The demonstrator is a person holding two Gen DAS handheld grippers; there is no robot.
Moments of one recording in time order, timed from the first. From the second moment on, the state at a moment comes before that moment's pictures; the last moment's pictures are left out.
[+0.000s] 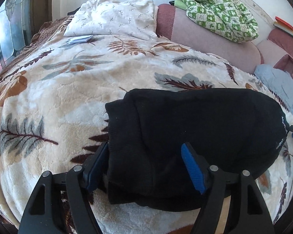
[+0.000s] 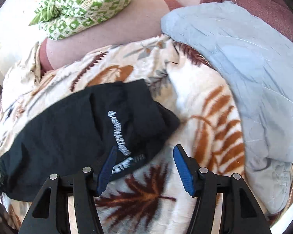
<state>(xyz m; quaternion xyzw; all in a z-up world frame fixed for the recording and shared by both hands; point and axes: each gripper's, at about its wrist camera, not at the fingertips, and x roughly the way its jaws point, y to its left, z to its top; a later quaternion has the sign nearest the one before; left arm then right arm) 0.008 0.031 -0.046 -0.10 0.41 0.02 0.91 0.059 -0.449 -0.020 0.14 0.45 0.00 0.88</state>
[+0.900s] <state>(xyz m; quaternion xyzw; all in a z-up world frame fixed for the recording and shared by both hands) 0.001 0.067 -0.030 -0.24 0.39 -0.01 0.89 0.068 -0.270 -0.071 0.37 0.51 0.19 0.75</state>
